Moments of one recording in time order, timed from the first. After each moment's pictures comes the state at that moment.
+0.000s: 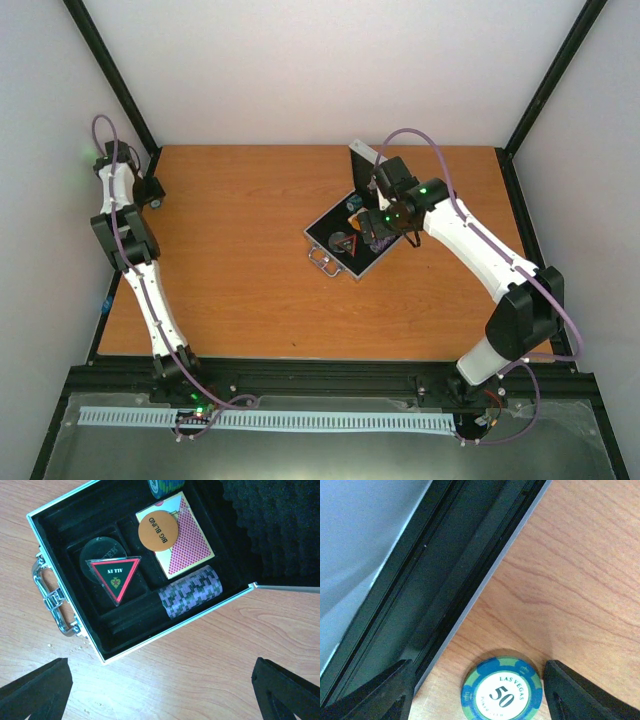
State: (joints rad) left arm 0.43 2.64 2.46 -1.07 0.04 -0.19; right arm 0.52 1.58 1.46 -1.00 0.09 0.18
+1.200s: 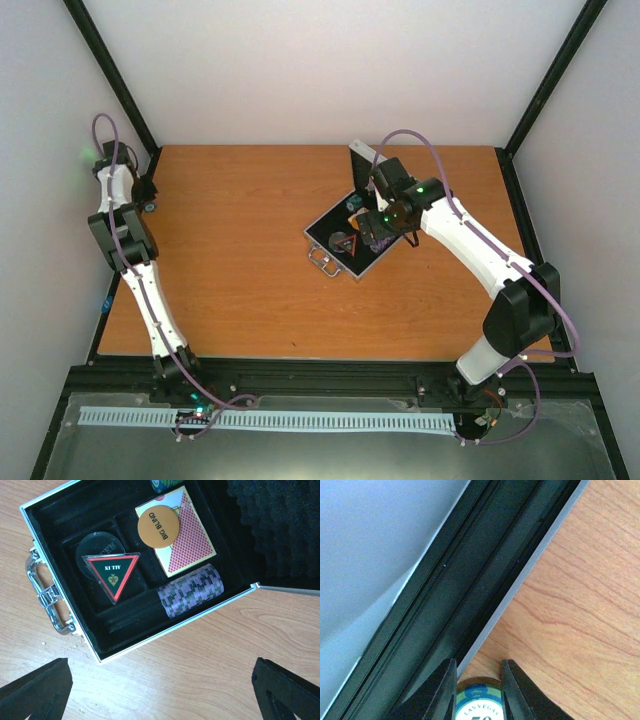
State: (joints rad) left arm 0.43 2.62 2.40 -1.00 0.03 -0.19; right arm 0.52 1.60 1.46 -1.00 0.09 0.16
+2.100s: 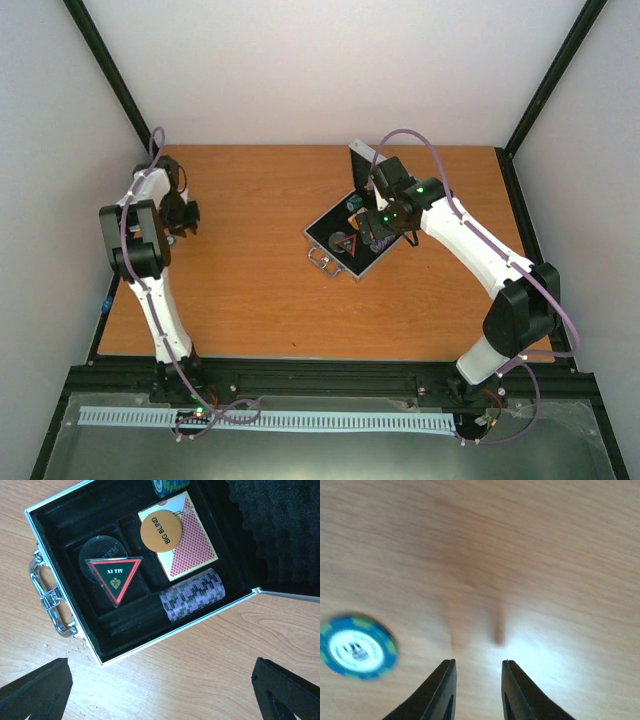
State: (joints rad) left arm 0.23 2.20 1.73 -1.08 0.03 -0.12; right arm 0.52 1.60 1.46 -0.99 0.09 0.15
